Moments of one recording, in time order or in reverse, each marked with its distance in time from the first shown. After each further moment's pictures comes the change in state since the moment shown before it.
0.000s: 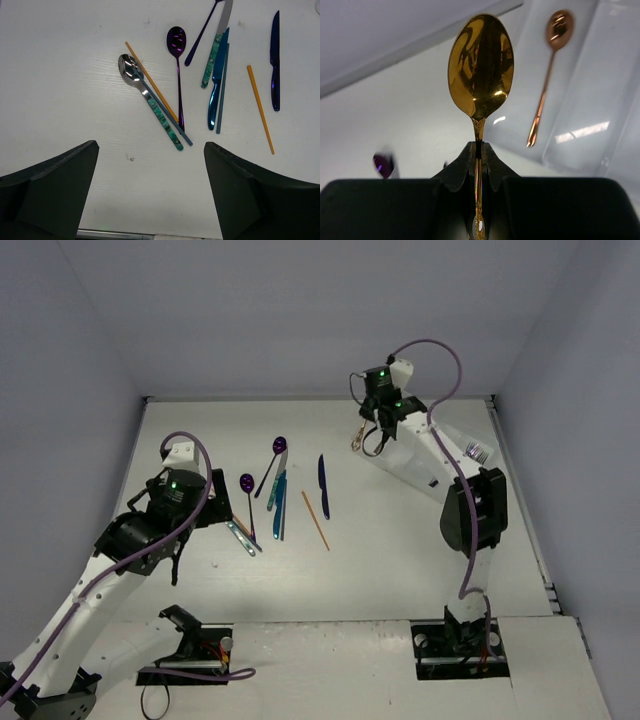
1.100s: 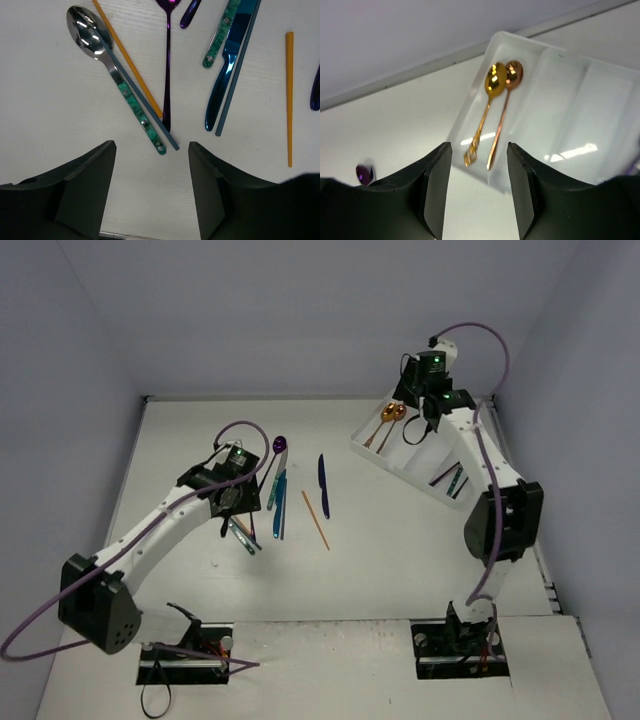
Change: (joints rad) left arm 0.045 0.462 0.009 0.090 0.130 -0.116; right arm -0.220 -0.084 -0.011 0.023 -0.163 -0.185
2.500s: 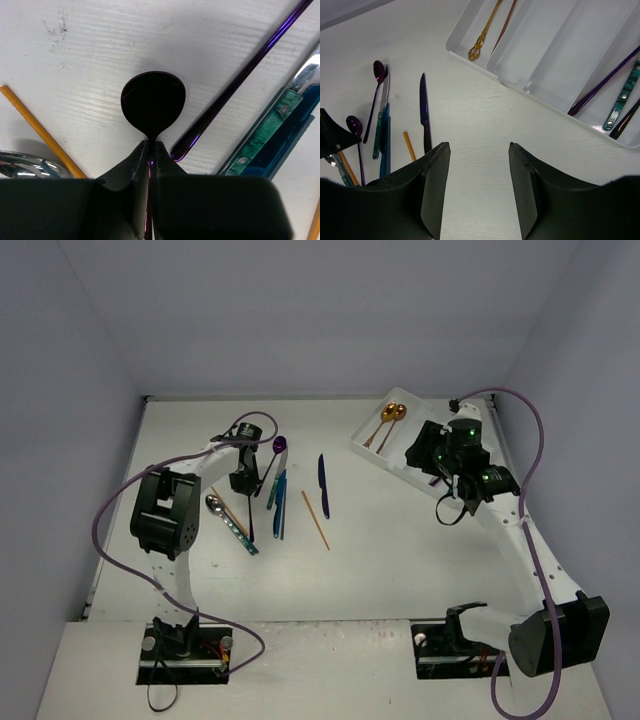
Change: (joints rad) left arm 0.222 0.650 0.271 0.233 0.182 0.138; right arm 0.010 -0.711 -0.696 -0.022 -0.193 0.009
